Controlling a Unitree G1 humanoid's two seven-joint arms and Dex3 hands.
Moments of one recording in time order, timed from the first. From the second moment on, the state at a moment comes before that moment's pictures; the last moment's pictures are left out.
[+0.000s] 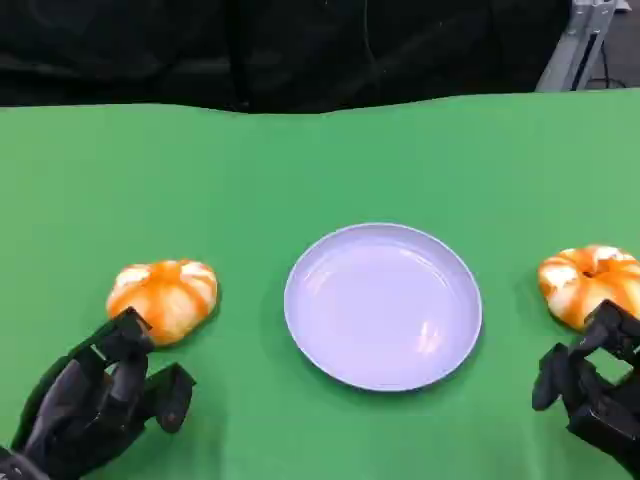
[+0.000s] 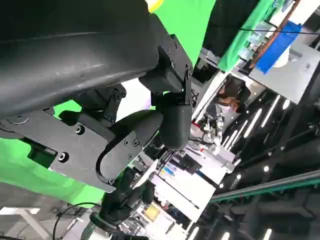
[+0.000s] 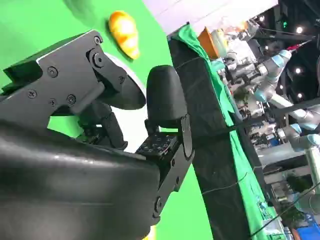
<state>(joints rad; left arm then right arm) -0.14 0.13 0.31 0.55 -0.62 0.17 -0.99 0.11 0.04 -0.22 0.09 0.47 -0.04 0.45</state>
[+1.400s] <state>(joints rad) -0.14 0.13 0.30 0.55 -0.62 0.18 -0.99 0.11 0.04 -0.22 0.09 0.47 -0.03 0.43</state>
